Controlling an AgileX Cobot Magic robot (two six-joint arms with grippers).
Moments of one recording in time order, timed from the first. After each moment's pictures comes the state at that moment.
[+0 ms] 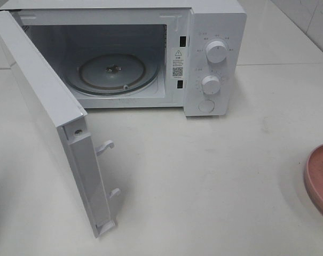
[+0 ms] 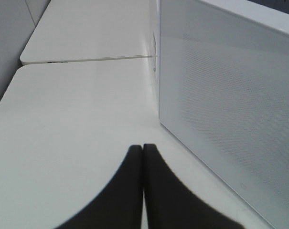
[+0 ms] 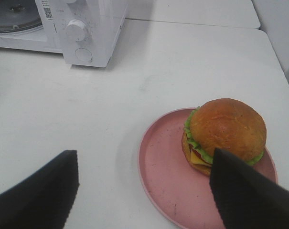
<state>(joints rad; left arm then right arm) 0.04 0.63 -0.33 -0.37 0.19 0.43 0.18 0.00 -0.51 -0.09 0.99 0.06</state>
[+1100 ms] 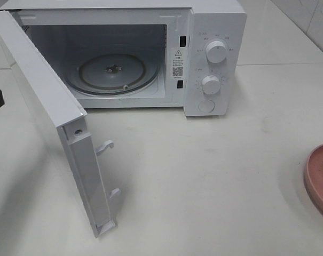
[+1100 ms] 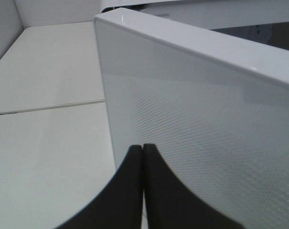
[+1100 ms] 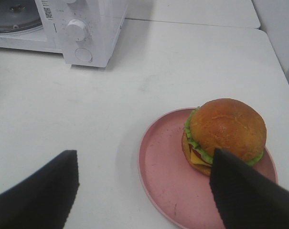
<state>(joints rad) -0.30 1.28 -0.31 -0.22 -0.67 0.19 0.18 0.00 -0.51 -0.09 0.99 0.06</state>
